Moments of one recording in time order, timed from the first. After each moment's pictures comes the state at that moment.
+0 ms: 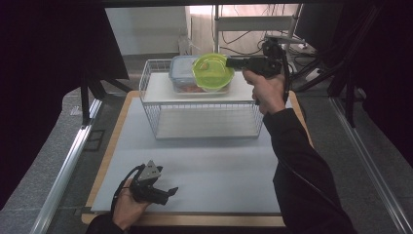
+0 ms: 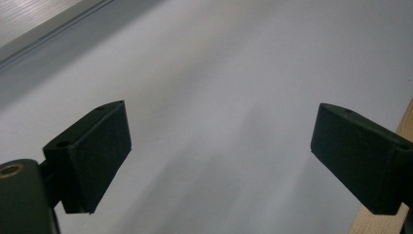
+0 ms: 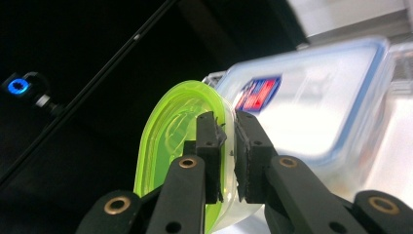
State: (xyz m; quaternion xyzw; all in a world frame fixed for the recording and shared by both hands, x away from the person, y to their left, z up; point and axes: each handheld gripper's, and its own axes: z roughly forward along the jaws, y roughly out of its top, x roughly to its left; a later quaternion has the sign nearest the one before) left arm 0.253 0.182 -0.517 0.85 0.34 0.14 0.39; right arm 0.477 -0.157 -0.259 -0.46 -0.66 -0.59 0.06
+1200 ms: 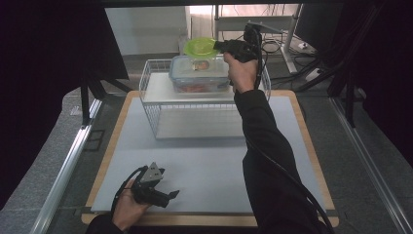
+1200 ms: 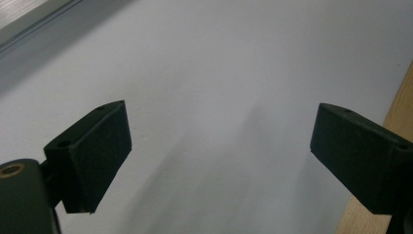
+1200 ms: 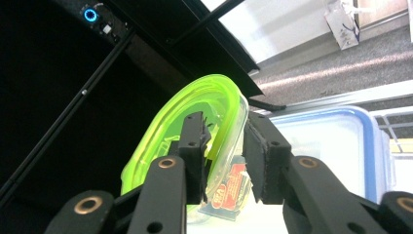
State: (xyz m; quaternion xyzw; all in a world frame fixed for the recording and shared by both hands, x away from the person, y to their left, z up) left arm 0.251 0.178 -0.520 0.86 0.32 0.13 0.38; right arm 0.528 -0.107 -0.263 -0.56 -0.59 -0.58 0.01
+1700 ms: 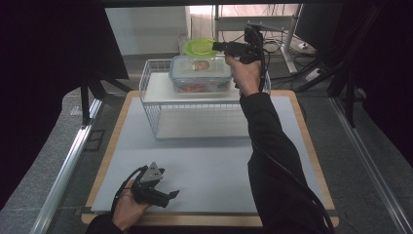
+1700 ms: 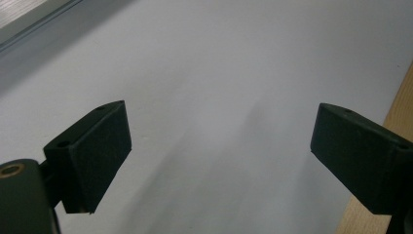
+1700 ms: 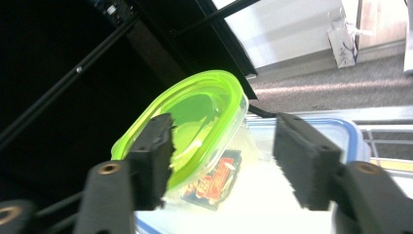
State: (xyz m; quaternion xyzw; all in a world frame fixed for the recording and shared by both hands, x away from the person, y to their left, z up) left arm 0.251 0.179 -0.519 0.86 0.32 0.13 0.38; right arm 0.522 -0.114 -0.262 -0.50 -0.64 -0.58 -0.04
